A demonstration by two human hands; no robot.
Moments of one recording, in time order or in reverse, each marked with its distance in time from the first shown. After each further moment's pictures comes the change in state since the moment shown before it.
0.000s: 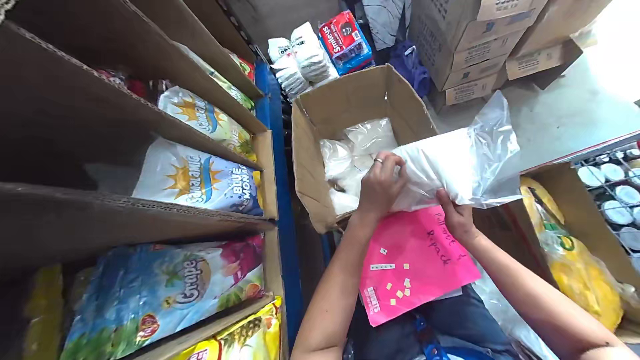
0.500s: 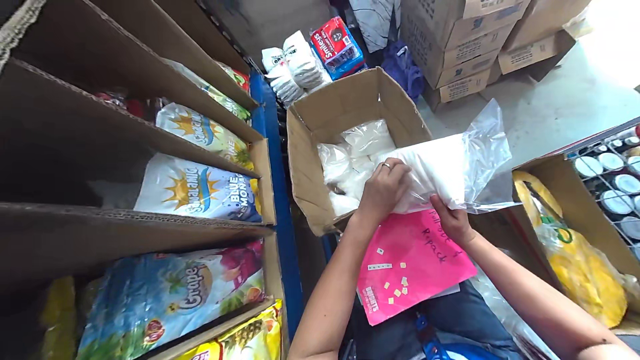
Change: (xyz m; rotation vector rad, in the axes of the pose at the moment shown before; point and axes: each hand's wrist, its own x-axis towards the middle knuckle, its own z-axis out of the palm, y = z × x) left_hand 0.000 0.004 0.011 0.045 -0.147 0.142; right_hand -0.011 0.008 -0.009 -0.026 -0.016 -0.082
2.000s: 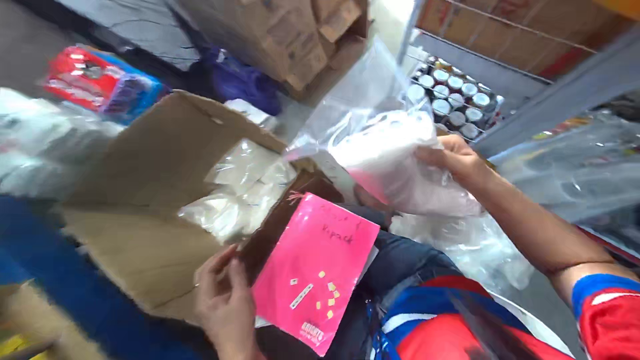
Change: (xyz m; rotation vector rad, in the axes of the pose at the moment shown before) left_hand -0.080 0.015 -0.044 -0.226 -0.032 -0.369; right_hand -0.021 -0.132 -0.196 0.091 0.001 0.352
